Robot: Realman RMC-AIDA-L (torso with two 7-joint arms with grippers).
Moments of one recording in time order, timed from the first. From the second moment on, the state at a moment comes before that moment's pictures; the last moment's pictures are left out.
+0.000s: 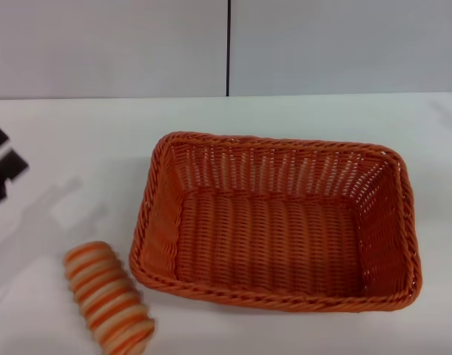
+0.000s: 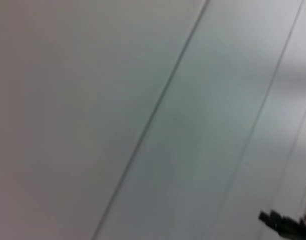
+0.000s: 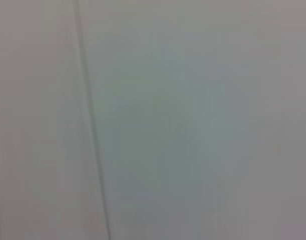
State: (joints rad) left arm -0.20 -2.00 0.26 0.40 1.79 2.00 -1.23; right arm 0.40 1.93 -0.38 -0.72 1.57 1.69 -1.73
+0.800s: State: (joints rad) left arm -0.14 -2.00 0.33 0.46 1.95 1.83 -1.22; right arm 0.34 1.93 -0.33 -0.54 1.58 1.69 -1.86
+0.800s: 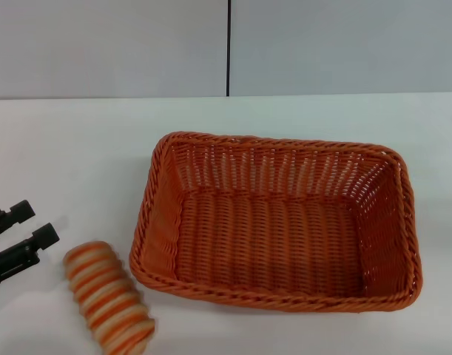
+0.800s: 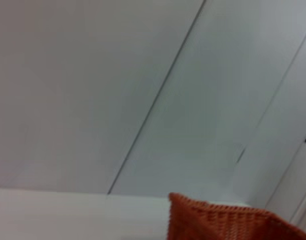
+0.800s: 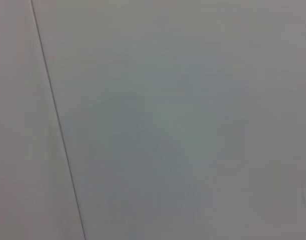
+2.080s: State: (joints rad) left arm -0.16 -2.04 0.35 0.46 2.06 1.58 -1.22; right arm 0.35 1.93 -0.33 -0.51 1.59 1.65 -1.88
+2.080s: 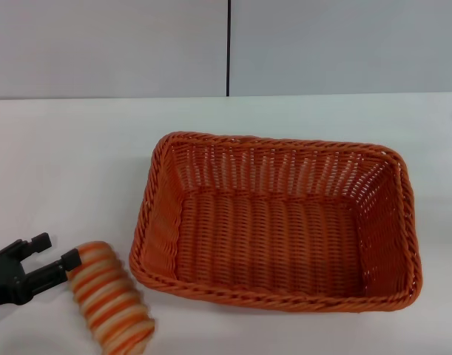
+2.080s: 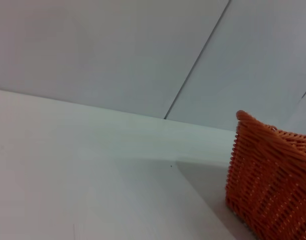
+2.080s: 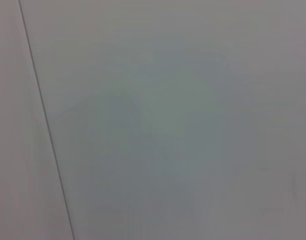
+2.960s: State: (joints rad) left arm -0.18 -2.04 0.39 0.43 2.06 1.56 -1.23; right arm 0.37 1.93 -0.33 -0.49 1.59 1.62 -1.89
